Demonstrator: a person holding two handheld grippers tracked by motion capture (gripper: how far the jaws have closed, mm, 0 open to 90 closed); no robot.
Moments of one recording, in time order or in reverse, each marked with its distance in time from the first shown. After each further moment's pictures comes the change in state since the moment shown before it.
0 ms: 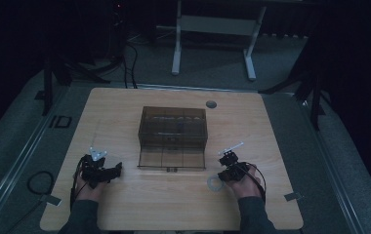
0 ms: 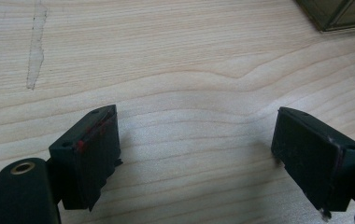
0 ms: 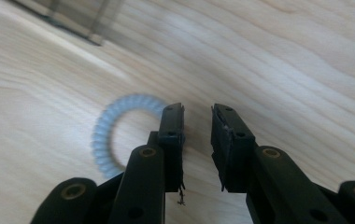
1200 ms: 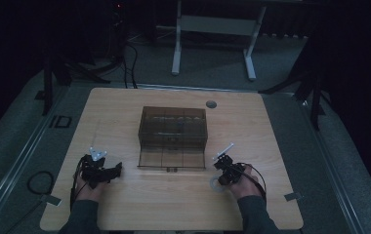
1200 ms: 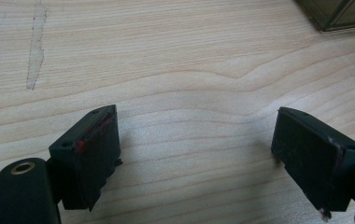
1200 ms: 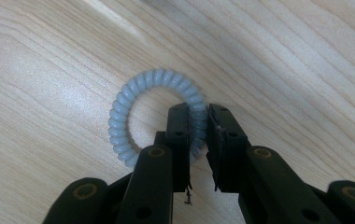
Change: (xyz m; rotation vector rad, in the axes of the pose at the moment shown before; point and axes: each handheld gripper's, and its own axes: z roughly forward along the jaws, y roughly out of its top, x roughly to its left) left arm 0.000 0.000 0.000 -0.001 0.000 0.000; right arm 0.011 0.003 0.007 0.152 -0.031 -0.118
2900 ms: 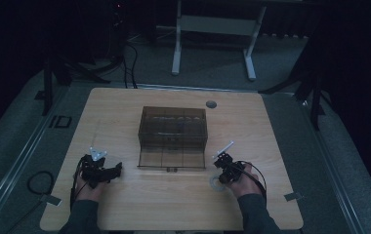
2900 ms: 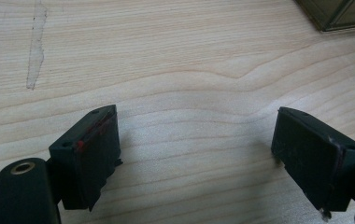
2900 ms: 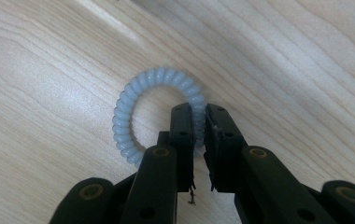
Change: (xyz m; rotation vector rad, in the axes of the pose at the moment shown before) left arm 0.000 0.000 0.000 0.000 0.000 0.000; right arm -0.002 0.004 -0.004 0.000 0.005 -0.003
